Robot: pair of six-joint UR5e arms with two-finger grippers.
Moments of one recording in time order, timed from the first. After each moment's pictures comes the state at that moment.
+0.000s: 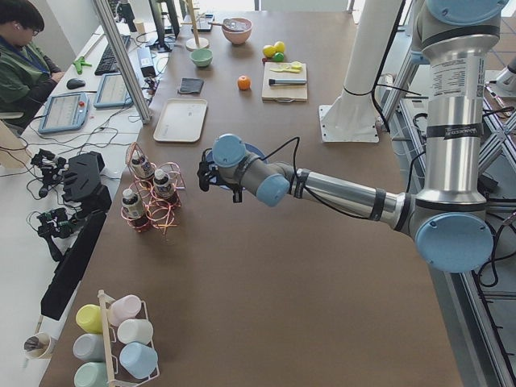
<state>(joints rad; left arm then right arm) -1.22 -1.56 -1.89 -1.94 -2.55 -0.86 1.52 -1.47 1.89 -1.64 2.43 0.23</state>
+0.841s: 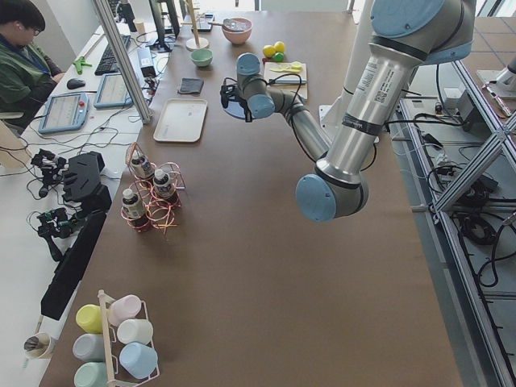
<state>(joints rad) -0.72 -2.04 -1.88 -1.80 -2.11 -1.28 1.37 -1.38 1.89 -1.64 2.35 0.34</state>
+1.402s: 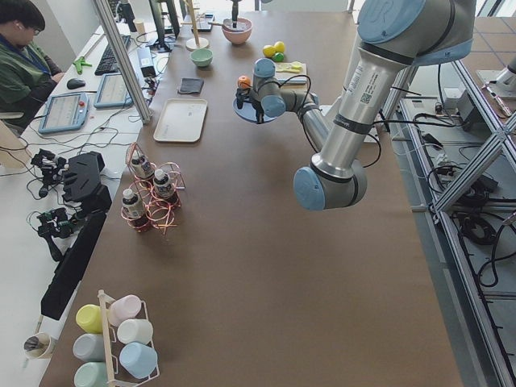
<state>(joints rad) -0.55 -2.08 -1.83 -1.79 -1.94 -1.33 1.17 -1.28 1.88 -1.64 2.29 0.64</state>
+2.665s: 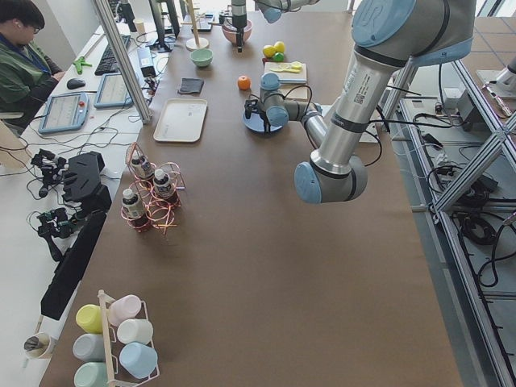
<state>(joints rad) -0.47 -2.13 -1.64 -1.91 -1.90 -1.33 0.97 -1.22 1.82 -1.62 2.20 0.79</state>
